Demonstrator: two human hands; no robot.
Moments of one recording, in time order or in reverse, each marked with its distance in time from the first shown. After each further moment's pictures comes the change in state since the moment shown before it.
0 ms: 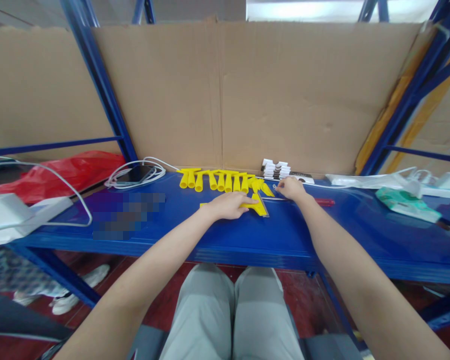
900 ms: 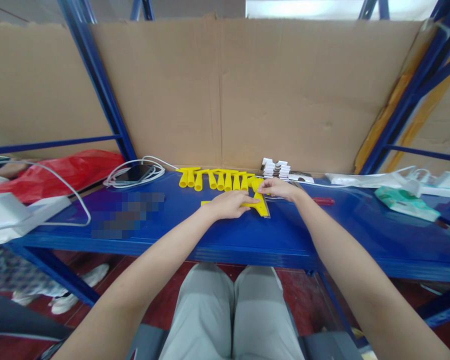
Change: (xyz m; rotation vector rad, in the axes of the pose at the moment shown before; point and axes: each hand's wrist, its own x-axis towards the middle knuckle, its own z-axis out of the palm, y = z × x) left_hand -0.001 0.004 -0.002 0.028 0.002 0.015; right_hand -0.010 -0.036 -0.014 0.936 -0.348 -0.258
